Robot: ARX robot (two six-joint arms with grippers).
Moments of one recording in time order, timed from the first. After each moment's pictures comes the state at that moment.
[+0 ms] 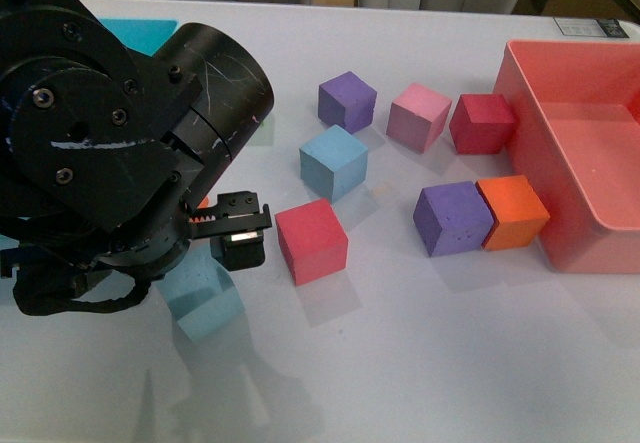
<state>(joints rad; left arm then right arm) -0.52 2.09 0.97 -0.16 -0.38 -0.75 0.00 0.00 0.02 0.00 0.00 -0.01</state>
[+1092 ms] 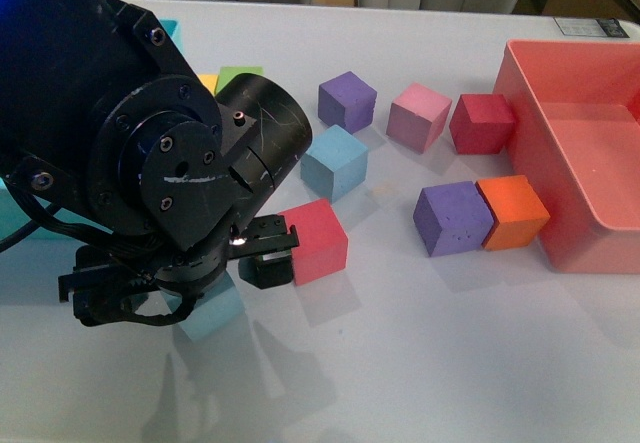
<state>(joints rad) -0.55 2.23 1.06 -0.19 -0.32 -0.83 0.00 0.00 0.02 0.00 0.00 -0.01</state>
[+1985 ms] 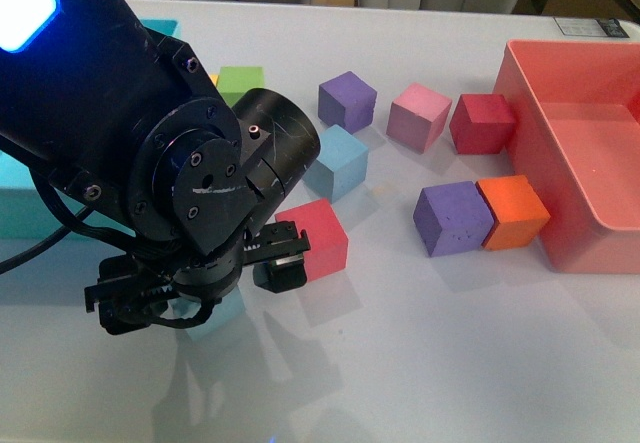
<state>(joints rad) -0.55 2.28 1.10 -0.18 -0.26 -0.87 0.00 0.00 0.02 0.00 0.00 -0.01</state>
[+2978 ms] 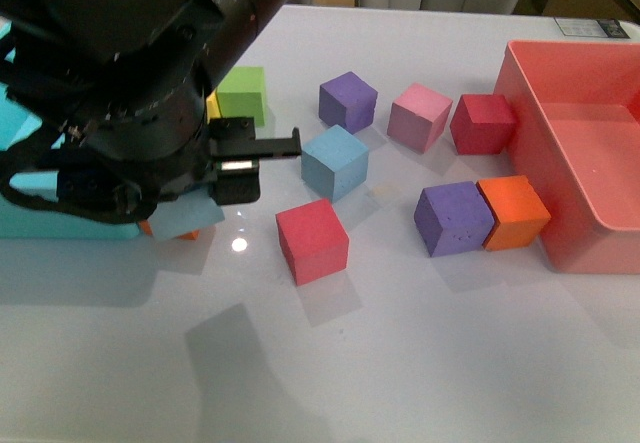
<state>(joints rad) -0.54 1.97 1.11 -0.34 -0.38 -0.66 0.00 0.00 0.02 0.00 0.00 -0.01</state>
